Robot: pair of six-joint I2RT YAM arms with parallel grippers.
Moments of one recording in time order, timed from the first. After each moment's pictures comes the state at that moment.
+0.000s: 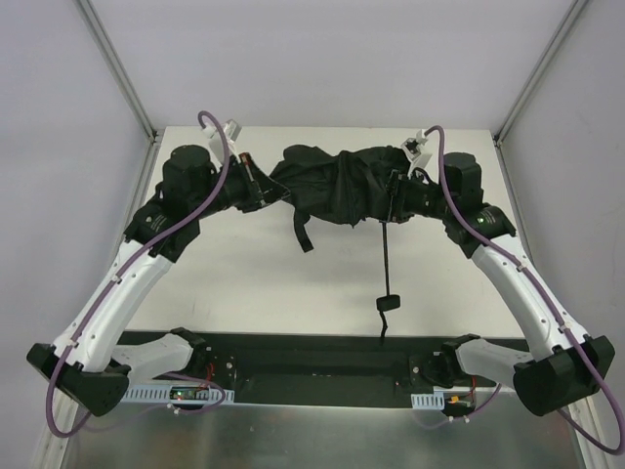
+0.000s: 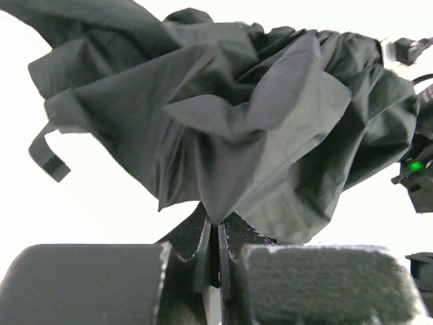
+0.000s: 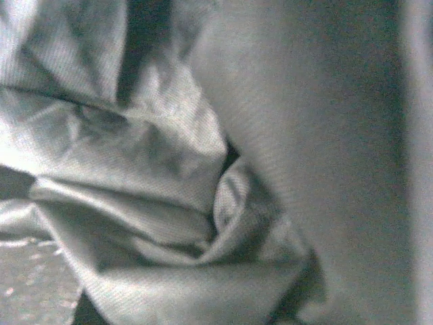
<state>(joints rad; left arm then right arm) -0.52 1.11 1.32 -0.51 0.32 -0.76 0.38 1.16 1.15 -0.42 -0.65 0.44</state>
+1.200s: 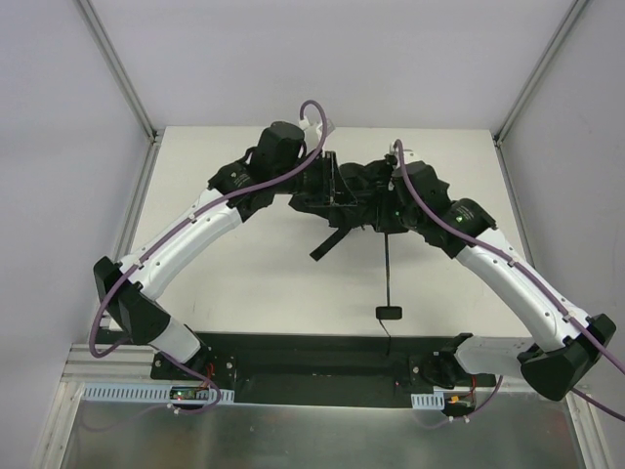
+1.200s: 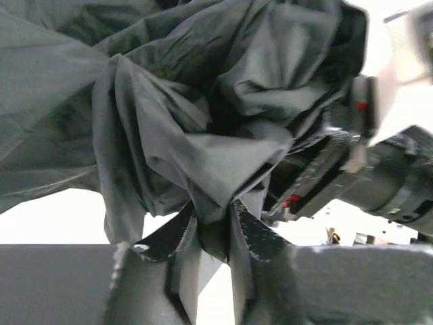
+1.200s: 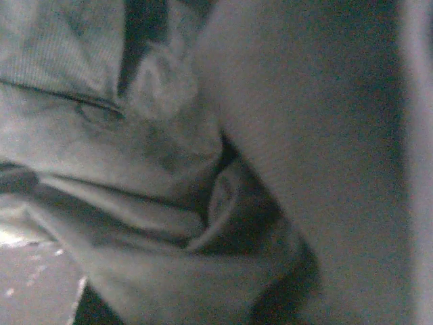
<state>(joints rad) -0.73 1.54 1.65 -0.60 0.41 -0.75 0.68 1.23 1.33 -0.83 0.18 0.44</state>
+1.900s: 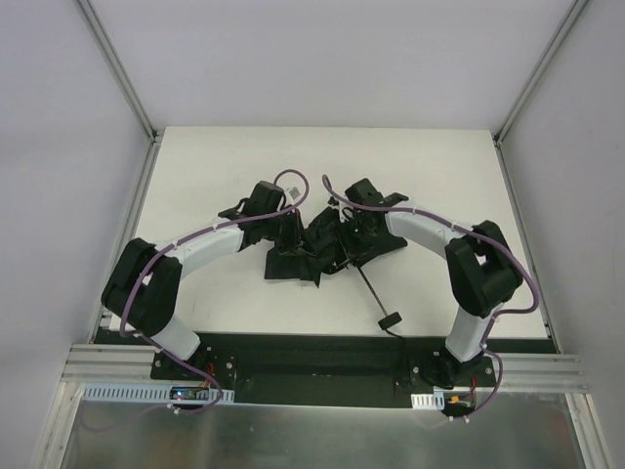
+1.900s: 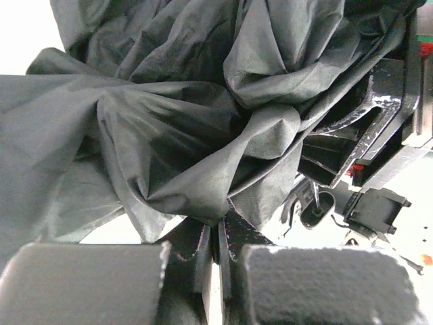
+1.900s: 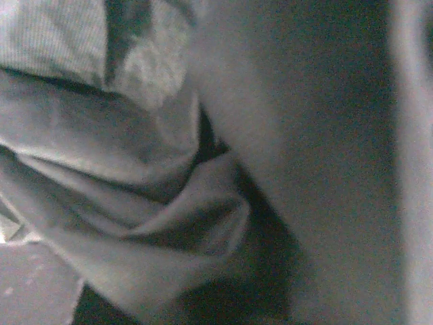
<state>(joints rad) -0.54 1.56 0.97 -0.29 0.51 -0.76 0.62 1.78 1.22 -0.64 -0.34 0.16</state>
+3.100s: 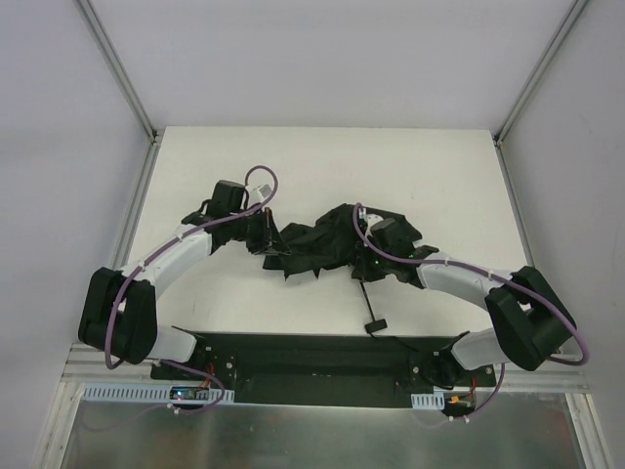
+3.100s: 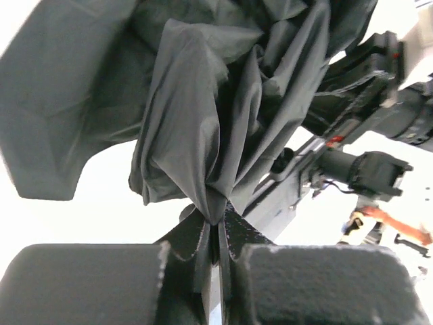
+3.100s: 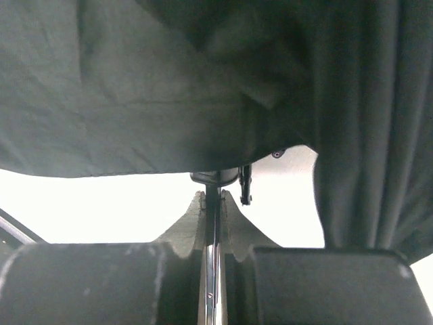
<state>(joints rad) -0.34 1.38 0.86 -0.35 0.69 -0.62 0.65 1.42 0.66 -0.14 -0.15 0.37</state>
